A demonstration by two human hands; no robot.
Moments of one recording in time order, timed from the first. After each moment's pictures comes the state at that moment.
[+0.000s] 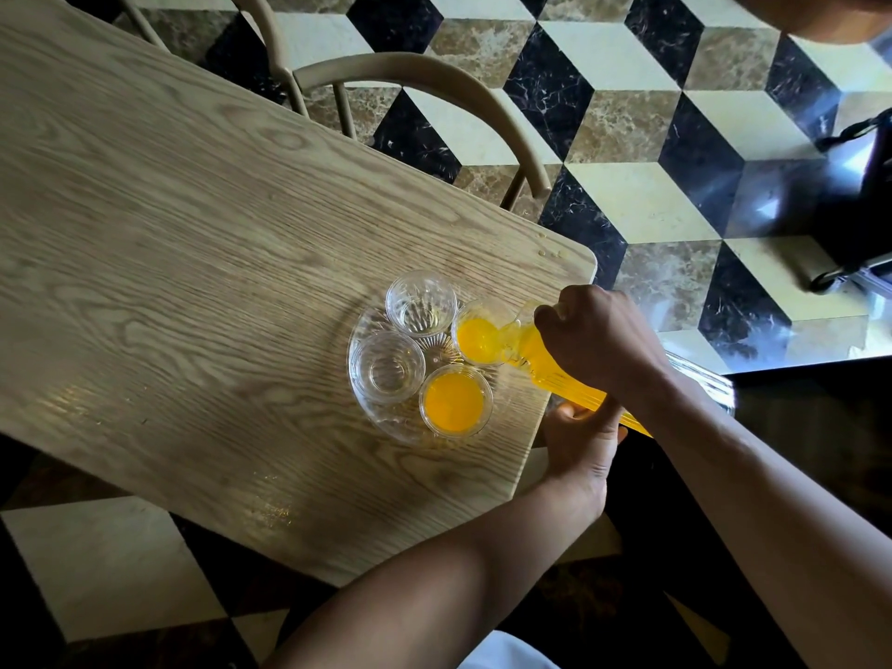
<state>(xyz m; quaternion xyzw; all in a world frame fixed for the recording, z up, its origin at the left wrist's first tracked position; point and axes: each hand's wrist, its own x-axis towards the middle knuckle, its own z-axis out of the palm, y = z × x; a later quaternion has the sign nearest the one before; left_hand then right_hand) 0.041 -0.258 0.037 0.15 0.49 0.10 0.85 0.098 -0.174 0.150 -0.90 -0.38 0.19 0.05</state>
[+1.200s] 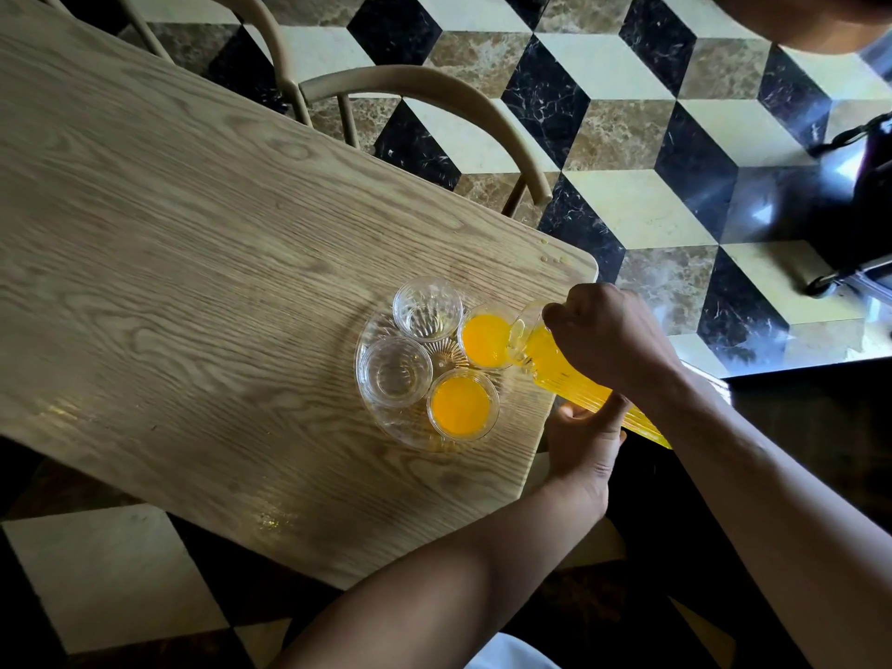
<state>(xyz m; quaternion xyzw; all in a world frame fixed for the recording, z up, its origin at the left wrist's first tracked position) 0.032 -0.248 0.058 0.18 0.51 0.10 0.84 0.095 -0.172 0.161 -0.90 -0.38 0.19 0.08</state>
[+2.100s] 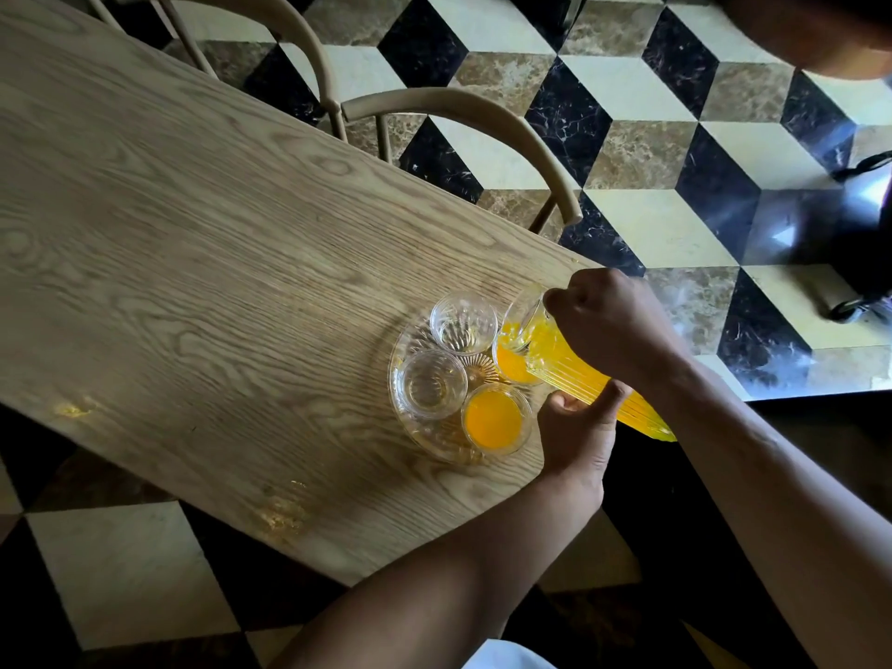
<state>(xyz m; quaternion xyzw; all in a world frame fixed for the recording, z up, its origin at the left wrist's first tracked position) 0.009 -0.200 0.077 0.28 0.55 0.17 0.77 0.076 -0.128 0.182 -0.89 -0.40 0.19 0.13</state>
